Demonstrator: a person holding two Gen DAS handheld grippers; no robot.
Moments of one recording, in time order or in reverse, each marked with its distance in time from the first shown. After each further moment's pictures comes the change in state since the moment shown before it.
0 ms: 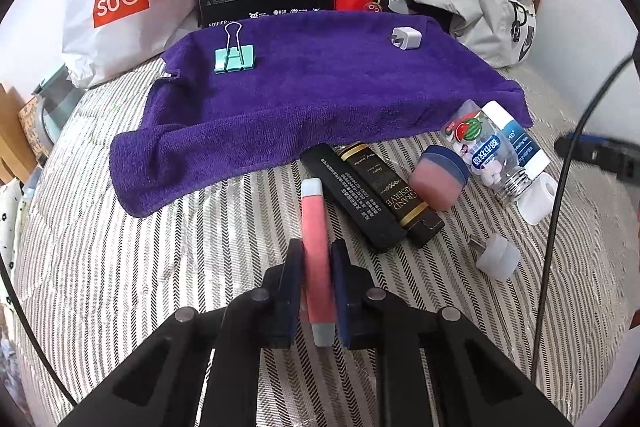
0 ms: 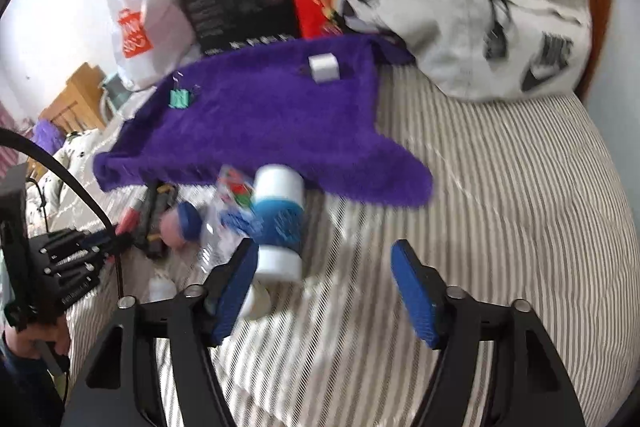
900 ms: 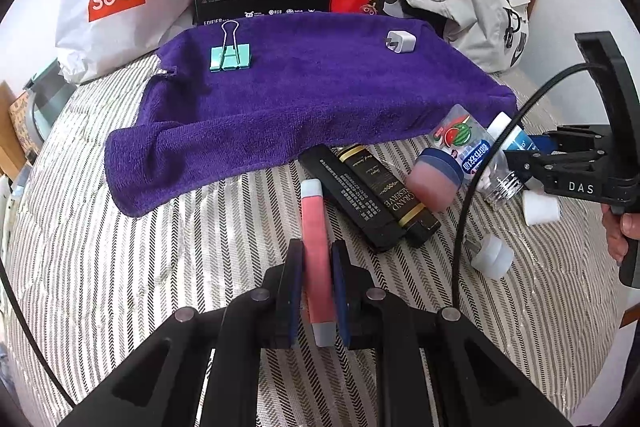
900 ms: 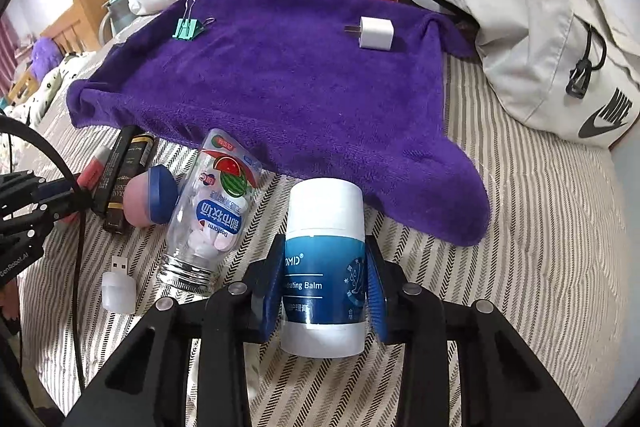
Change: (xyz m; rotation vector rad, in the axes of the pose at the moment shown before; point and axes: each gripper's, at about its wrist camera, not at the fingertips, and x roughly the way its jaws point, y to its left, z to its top) left arm -0.001 0.009 0.000 -0.012 -0.002 -0.060; right arm 0.055 0.025 0.010 -0.203 0.149 -0.068
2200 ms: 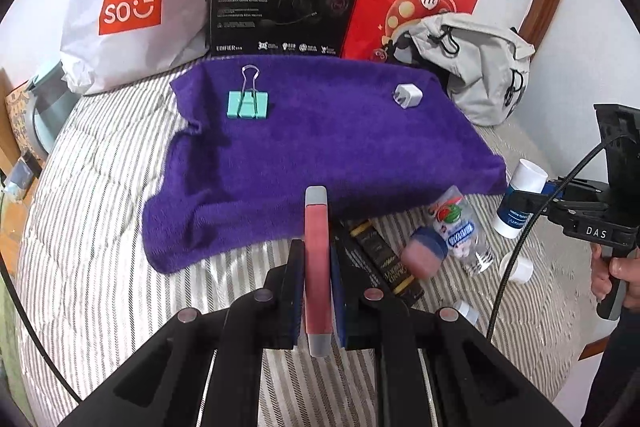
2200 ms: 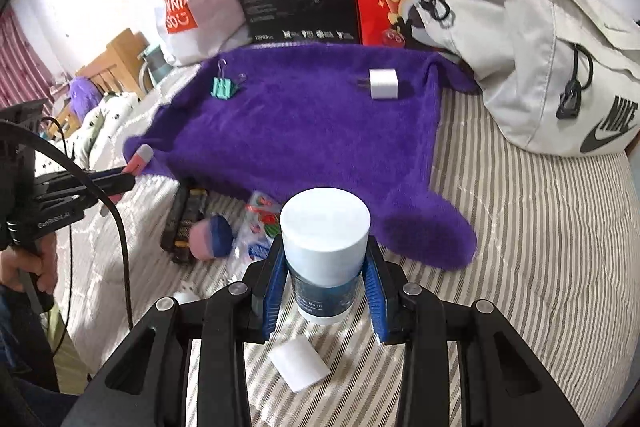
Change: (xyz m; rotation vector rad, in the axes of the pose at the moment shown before) left arm -0.025 0.027 0.045 -0.096 -0.033 -0.076; right arm -0.050 -0.025 0.020 0.058 -0.091 0.202
